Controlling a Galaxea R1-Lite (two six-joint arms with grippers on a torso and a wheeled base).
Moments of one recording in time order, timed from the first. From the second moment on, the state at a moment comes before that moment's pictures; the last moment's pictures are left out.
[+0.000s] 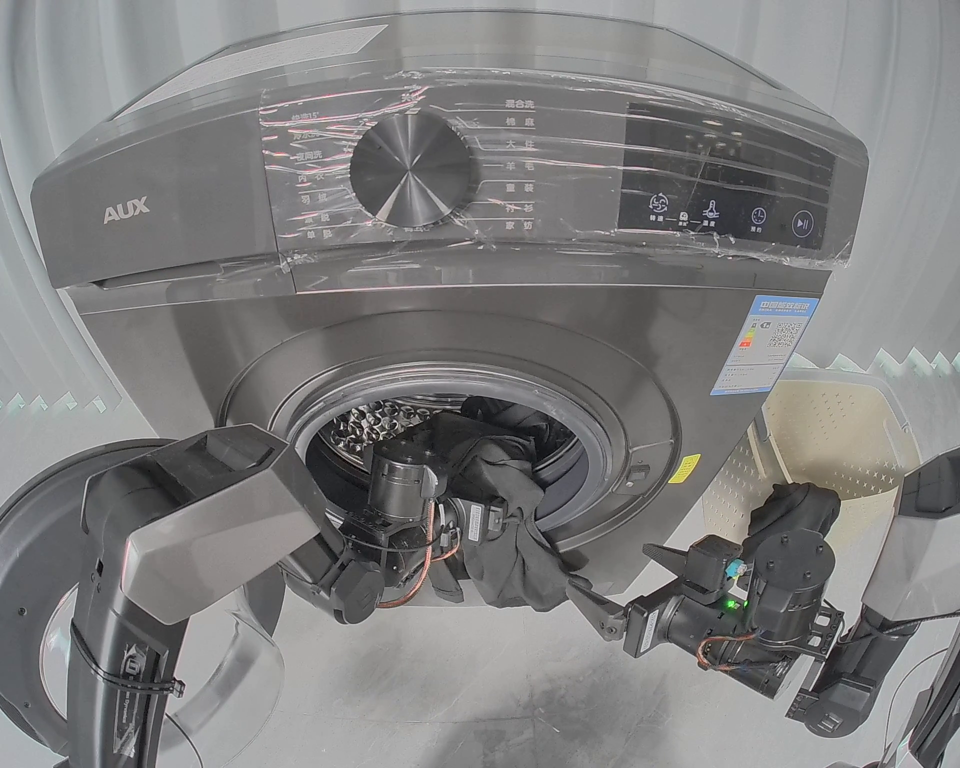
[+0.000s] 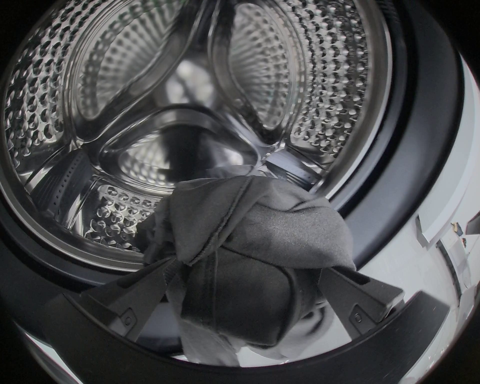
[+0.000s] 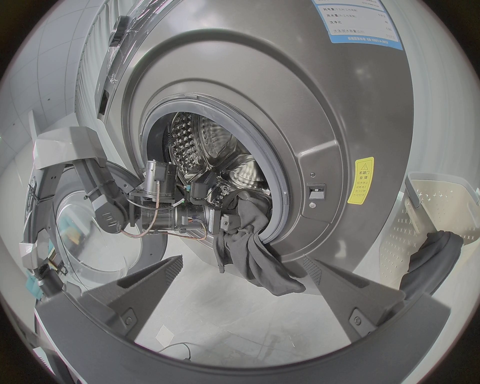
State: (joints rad) left arm -0.55 2.43 -1.15 -0.94 0.13 -0.09; right arm 0.73 2.02 -0.23 -1.54 -0.16 0.20
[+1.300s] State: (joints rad) left arm -0.45 2.55 -1.51 -1.02 0.13 -0.08; right arm 0.73 2.03 -0.23 -1.54 -0.16 0.20
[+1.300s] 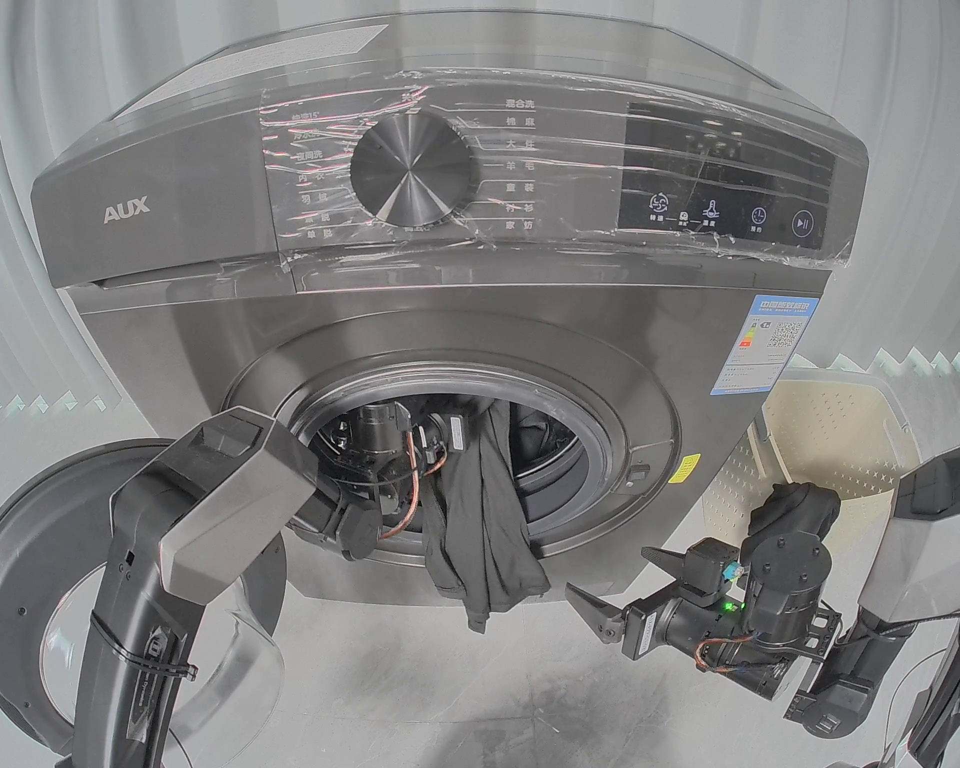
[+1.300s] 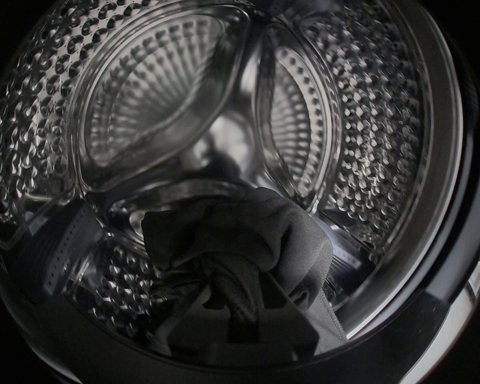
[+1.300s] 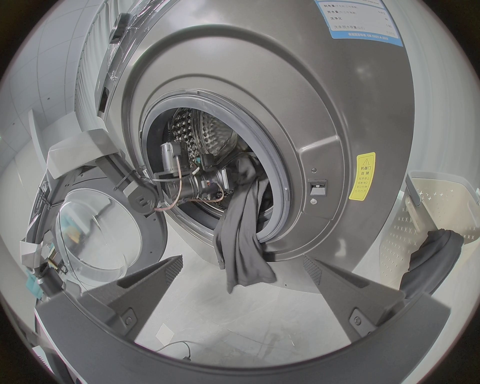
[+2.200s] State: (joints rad) left arm -0.52 2.44 -1.18 -0.97 0.07 -0.08; right arm 0.73 2.03 -0.23 -1.54 -0.16 0.20
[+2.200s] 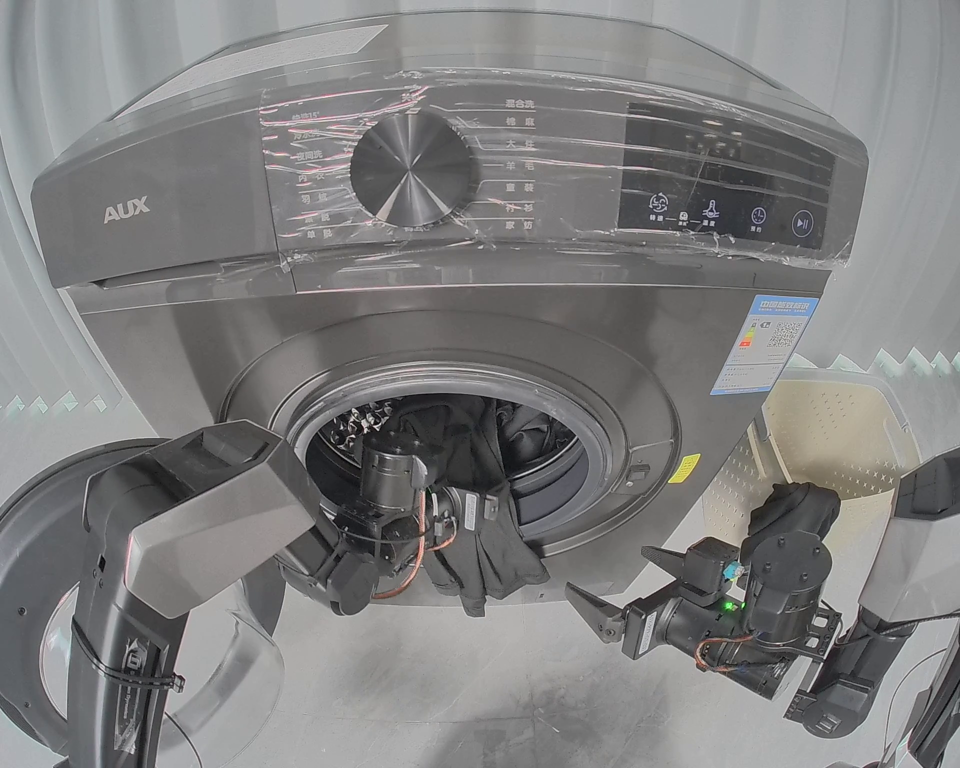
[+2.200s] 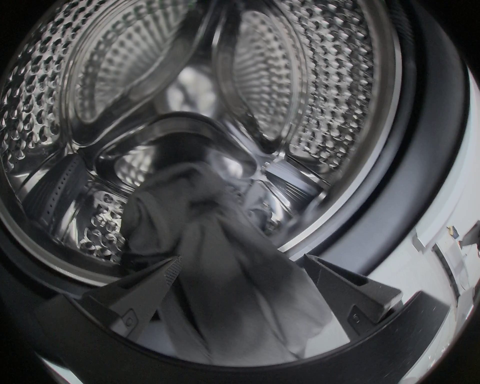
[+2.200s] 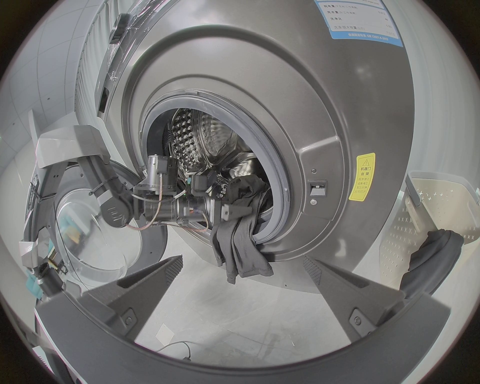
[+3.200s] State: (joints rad) left arm -0.50 2.52 -1.35 -1.05 0.13 -0.09; right arm 0.73 2.02 -0.23 -1.54 -0.16 0.20
